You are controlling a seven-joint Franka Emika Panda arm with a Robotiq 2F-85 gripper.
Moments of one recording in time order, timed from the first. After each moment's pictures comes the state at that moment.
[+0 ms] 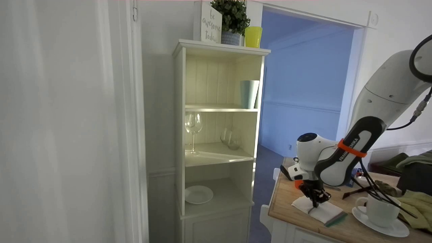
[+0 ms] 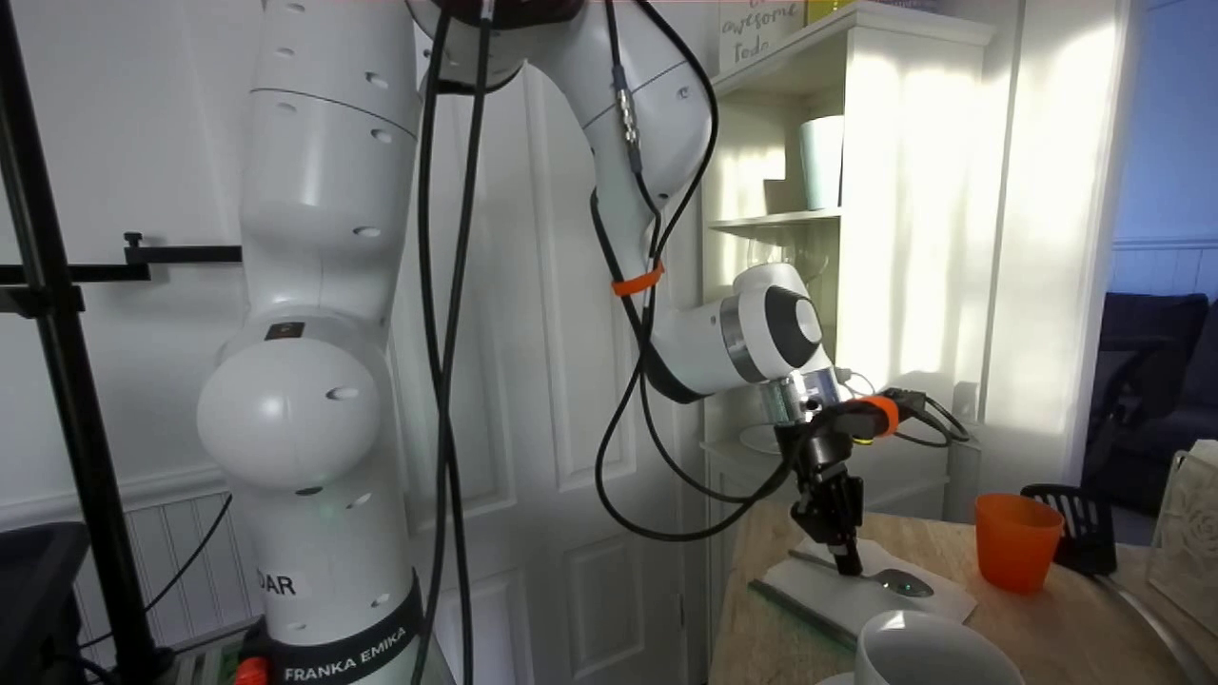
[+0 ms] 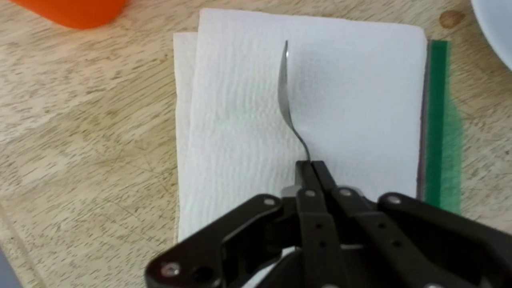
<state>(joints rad) -0.12 0.22 -0.12 -2.40 -0.74 2.62 -1.30</state>
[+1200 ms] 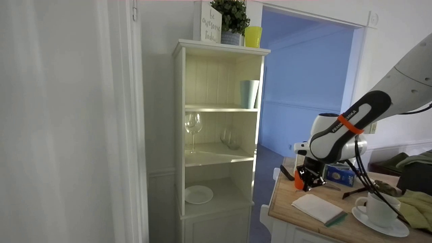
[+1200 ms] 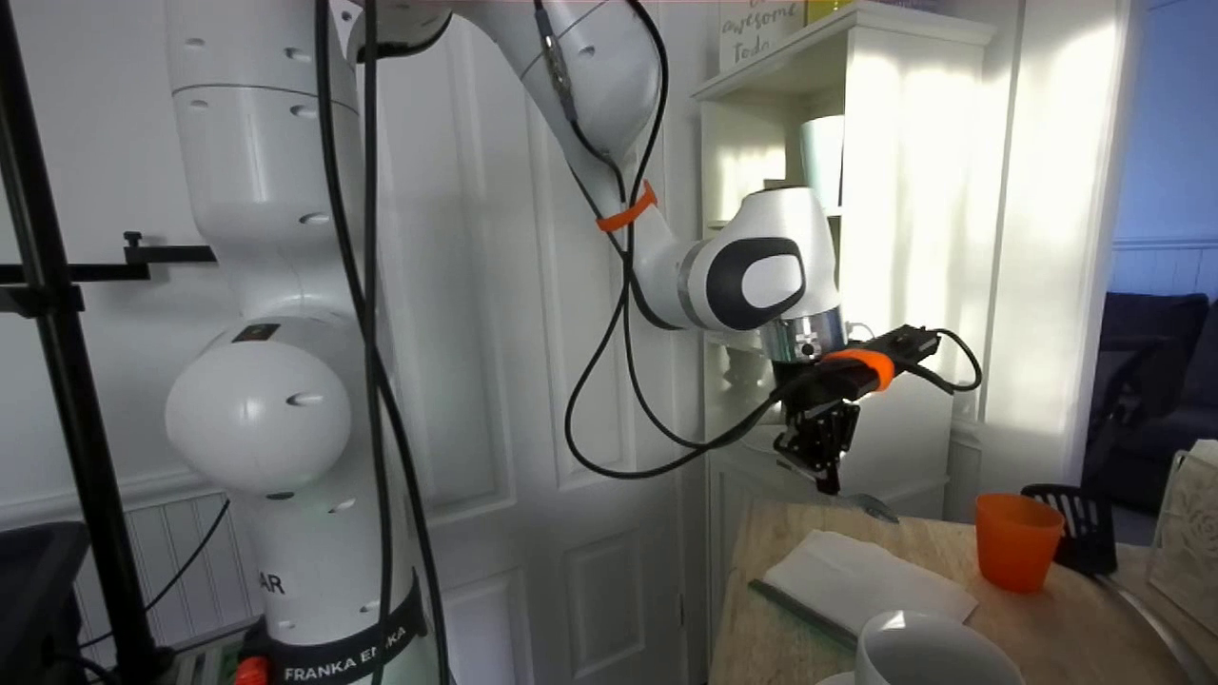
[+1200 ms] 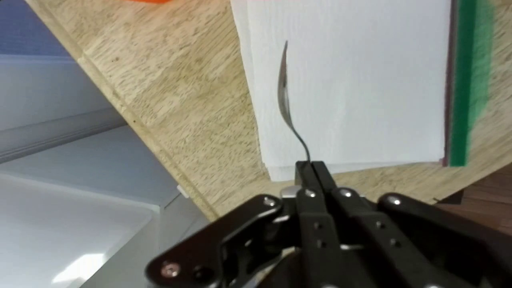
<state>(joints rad) -0.28 0.01 0.05 -2.50 -0.11 2.74 -1.66</state>
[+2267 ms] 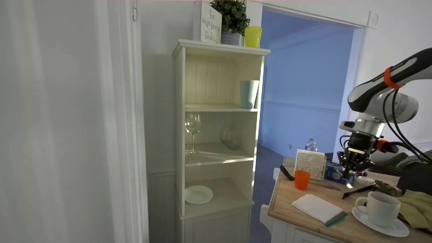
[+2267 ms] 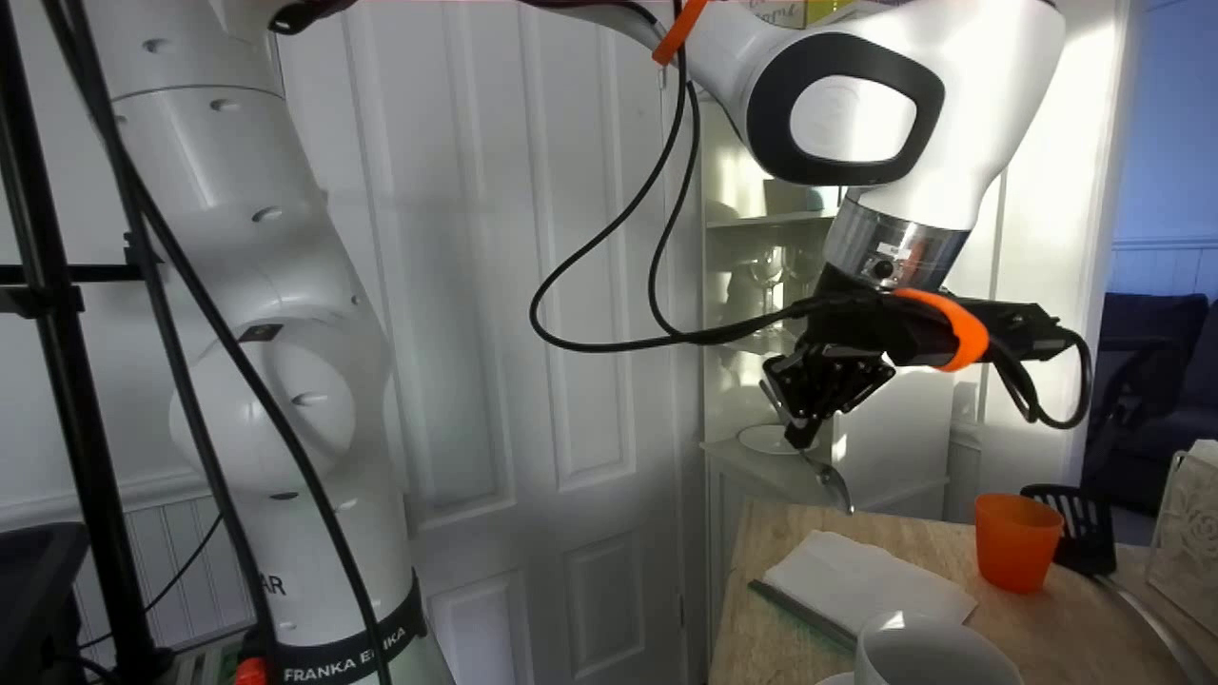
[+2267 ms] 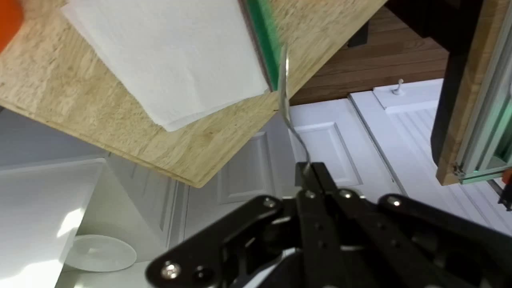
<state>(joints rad) -0.25 -0.22 -0.34 -2.37 0.29 1.95 -2.02</state>
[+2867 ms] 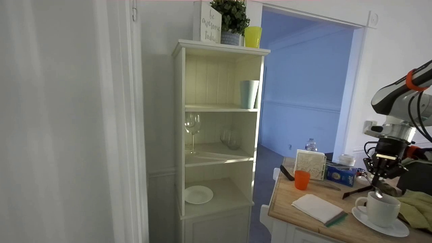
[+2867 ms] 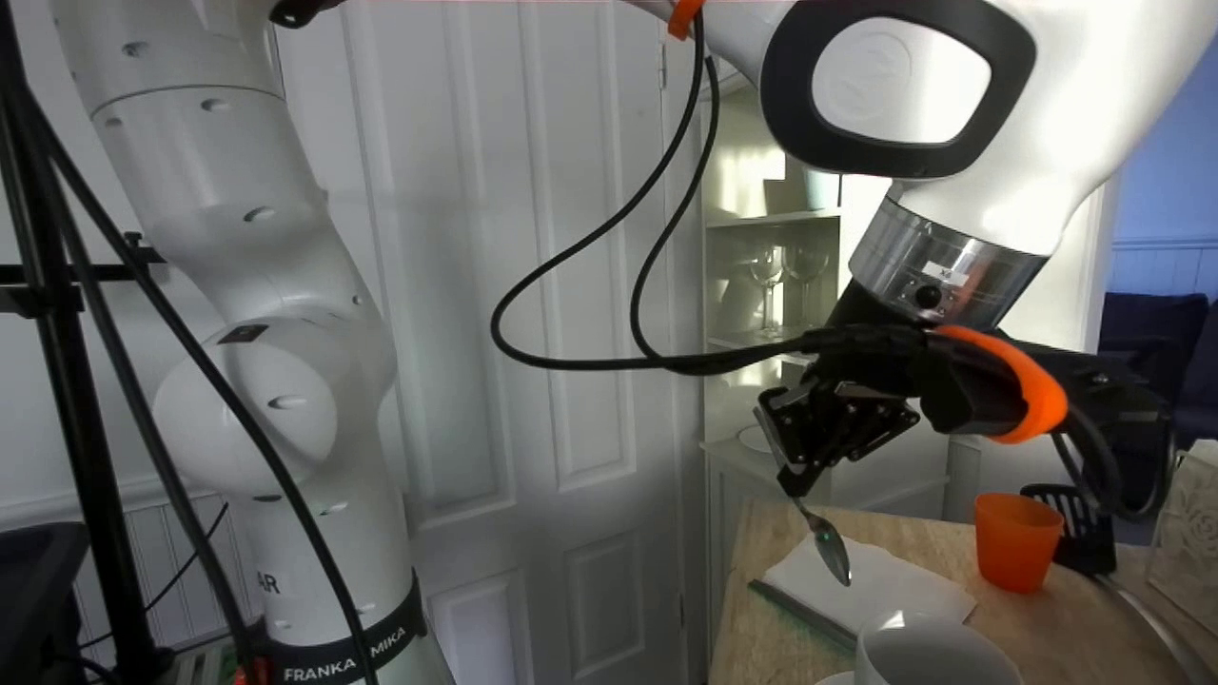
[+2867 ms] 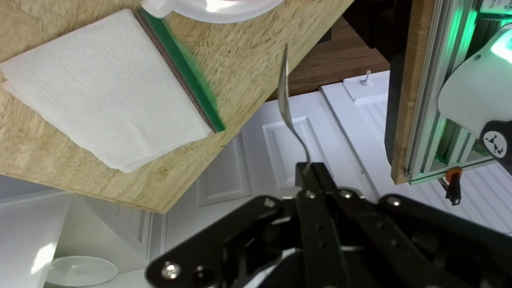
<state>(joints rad) -0.34 -0.22 -0.45 -2.37 0.22 1.82 -2.13</state>
